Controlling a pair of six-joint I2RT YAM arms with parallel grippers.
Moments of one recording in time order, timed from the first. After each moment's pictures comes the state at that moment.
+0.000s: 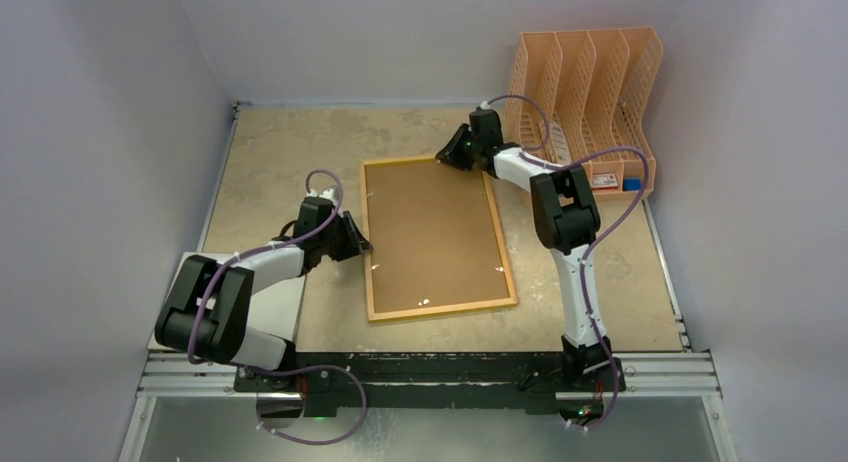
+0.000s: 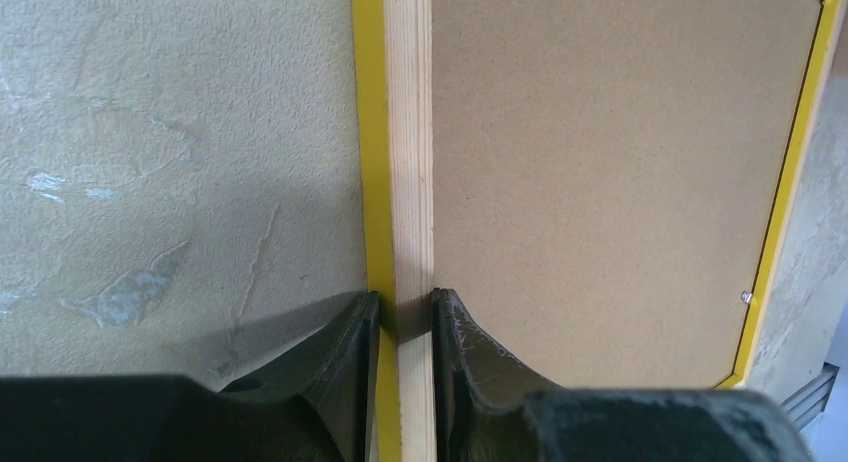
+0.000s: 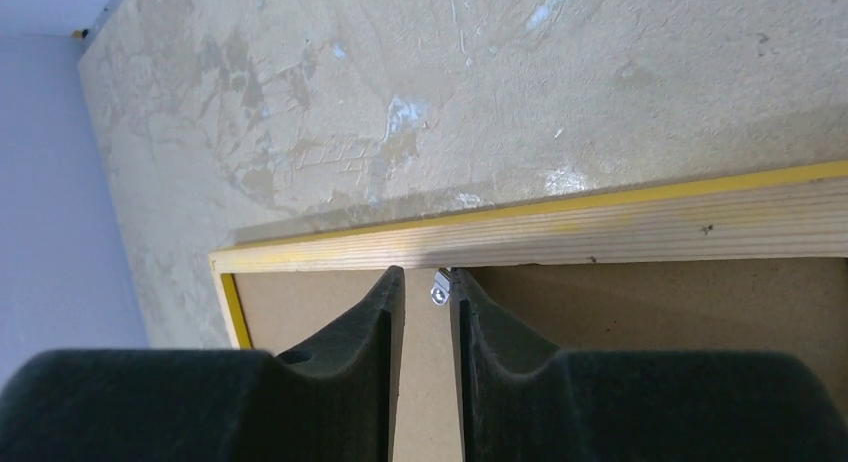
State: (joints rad) left arm -0.28 1.44 0.55 0.08 0.23 -0.64; right arm 0.36 2.35 1.75 -0.06 -0.19 0.85
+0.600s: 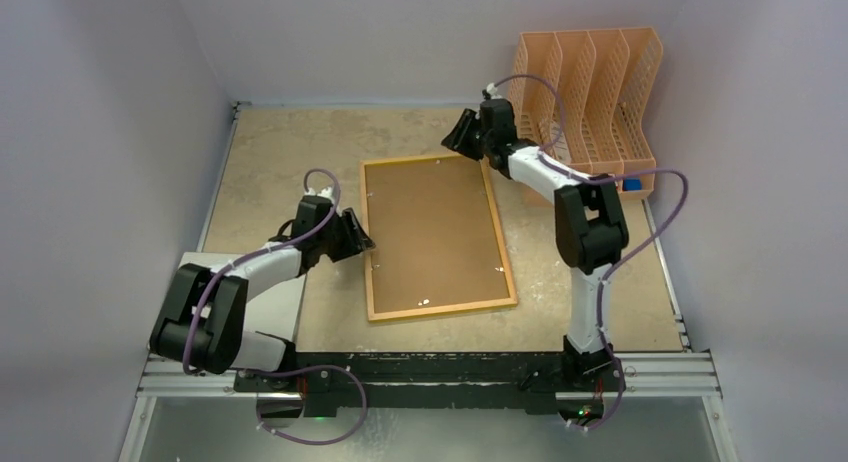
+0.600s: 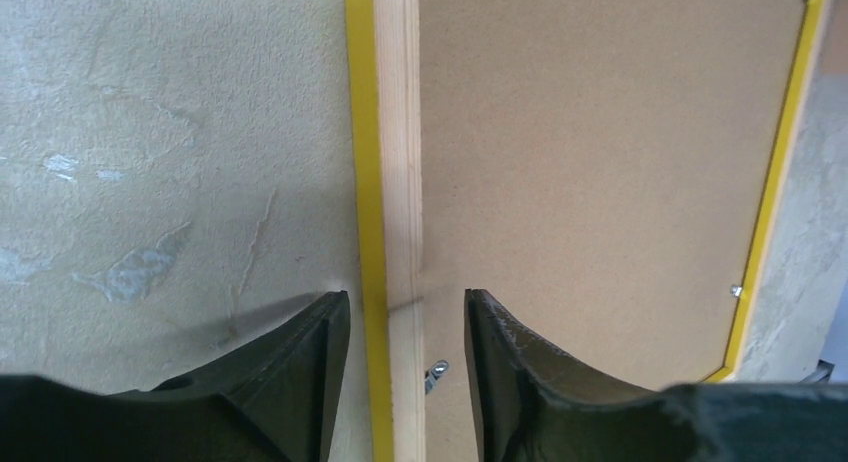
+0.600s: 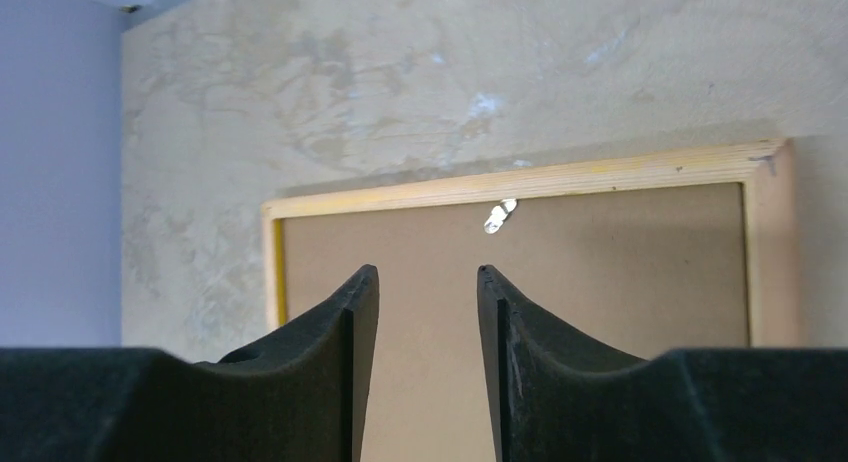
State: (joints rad) left arm -0.28 1.41 0.56 0.04 0.23 -0.64; right arm 0.35 2.14 1.60 -0.03 -0.16 0.70
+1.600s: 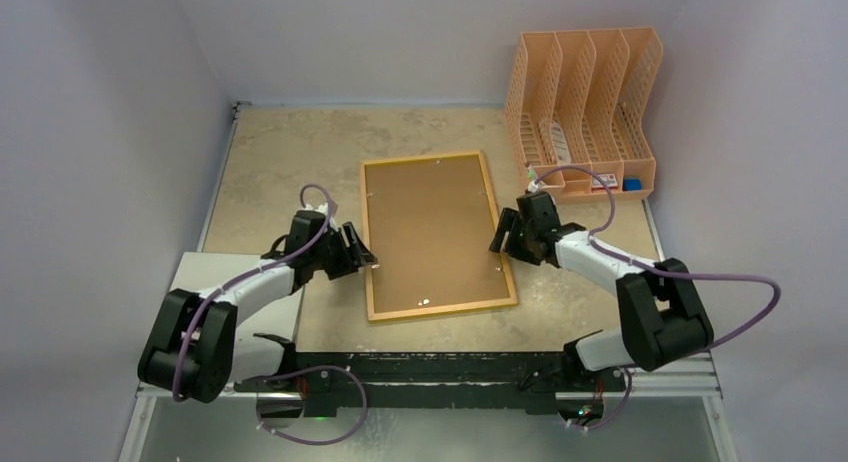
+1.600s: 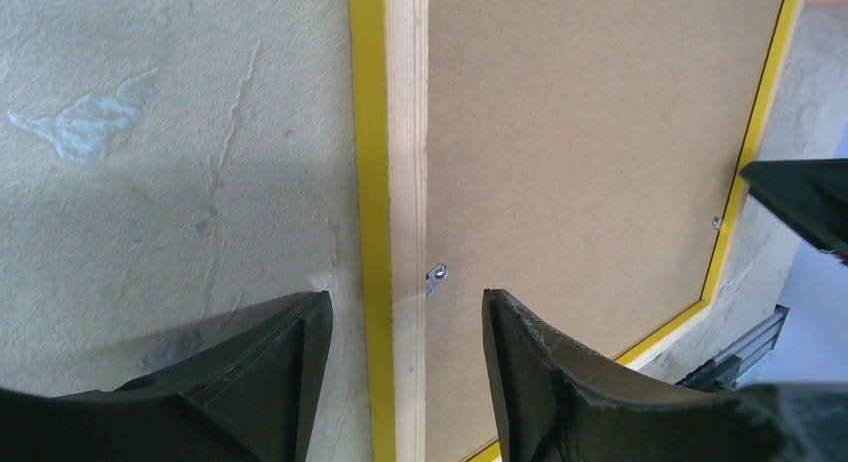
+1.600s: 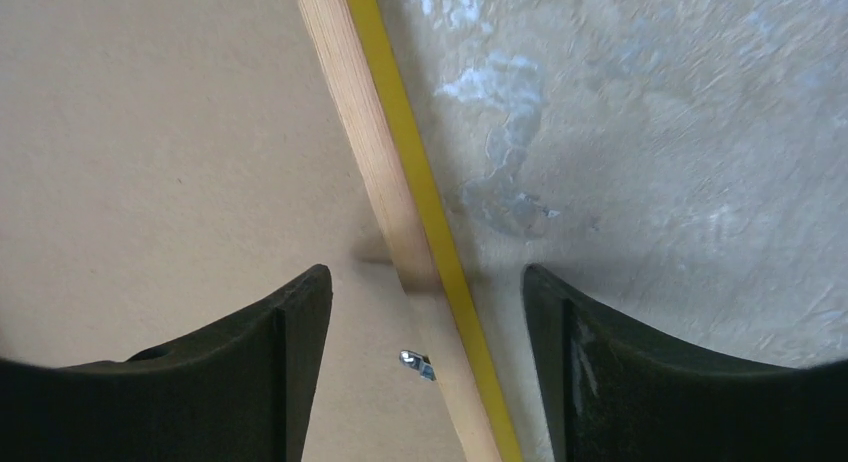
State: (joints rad) left arm -0.28 1.25 0.45 -0.03 0.31 -0.70; right arm 0.35 1.40 0.68 -0.27 0.03 0.63
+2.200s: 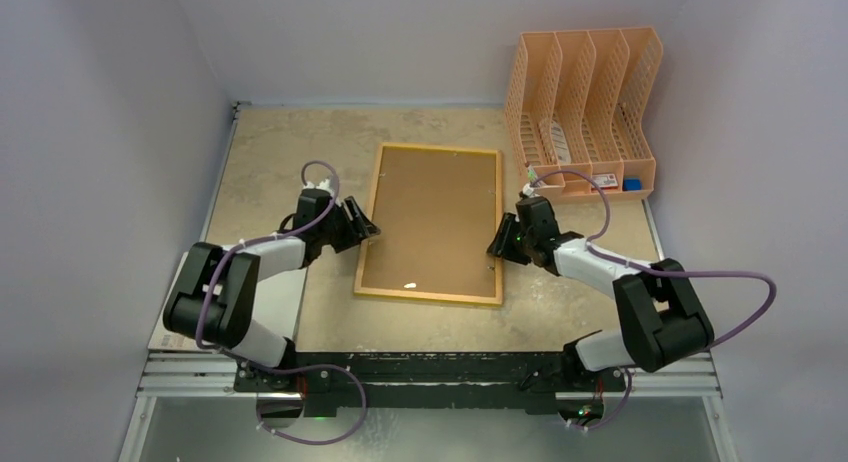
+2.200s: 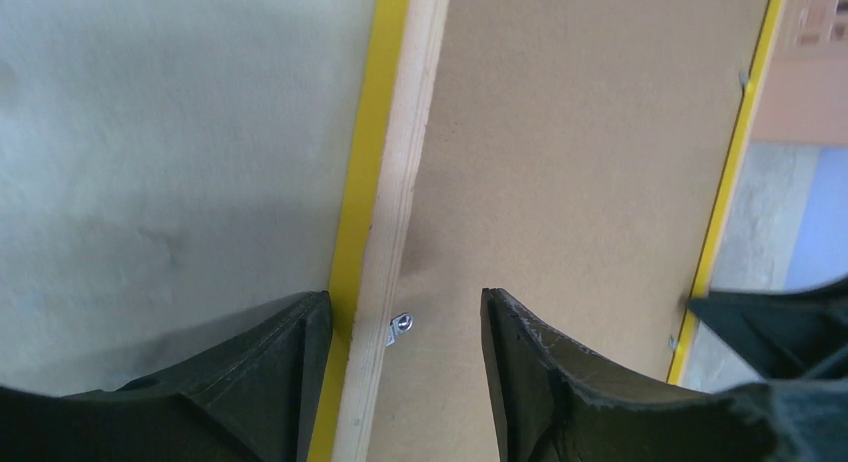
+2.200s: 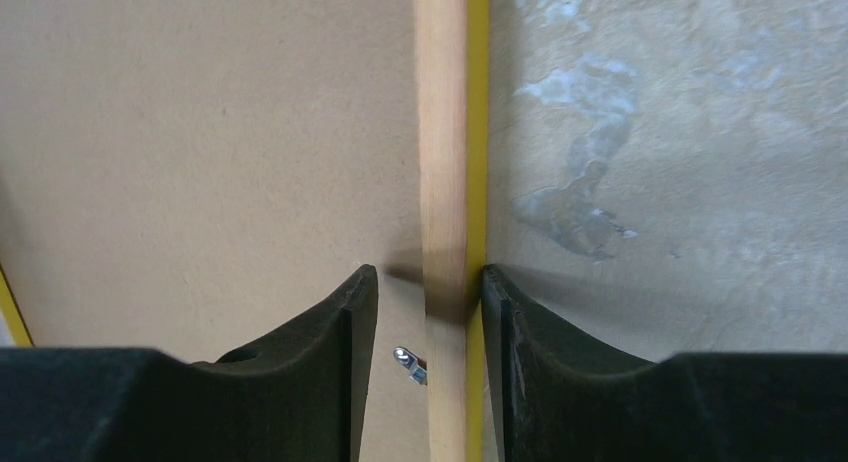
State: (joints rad) left arm -0.26 1.50 0.58 0.18 0.30 -0.73; right arm 0.36 1.41 0.60 -0.10 -0.11 0.64
